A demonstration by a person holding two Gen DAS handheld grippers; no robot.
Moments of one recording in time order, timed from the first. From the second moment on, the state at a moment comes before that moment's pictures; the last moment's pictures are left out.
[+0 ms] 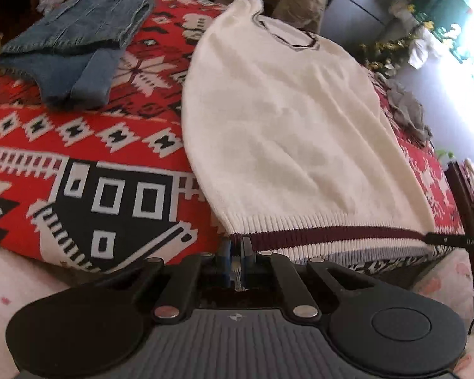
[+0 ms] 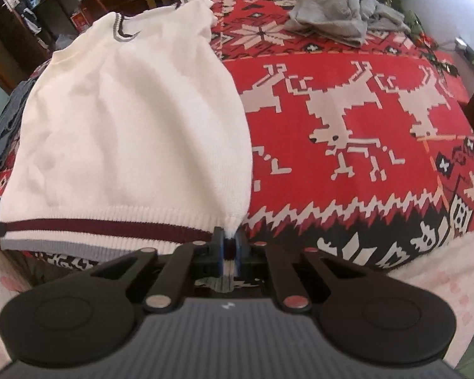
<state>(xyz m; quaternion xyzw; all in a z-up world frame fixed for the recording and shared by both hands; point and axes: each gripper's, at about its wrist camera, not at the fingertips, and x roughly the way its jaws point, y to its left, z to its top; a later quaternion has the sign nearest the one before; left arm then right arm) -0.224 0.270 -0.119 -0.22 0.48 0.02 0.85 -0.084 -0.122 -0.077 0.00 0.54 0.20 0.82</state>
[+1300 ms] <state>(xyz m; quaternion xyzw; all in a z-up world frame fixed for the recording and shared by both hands) 0.051 0.341 -0.094 -0.11 0.40 0.15 0.90 0.059 -0.062 -0.064 0.06 0.46 0.20 0.86</state>
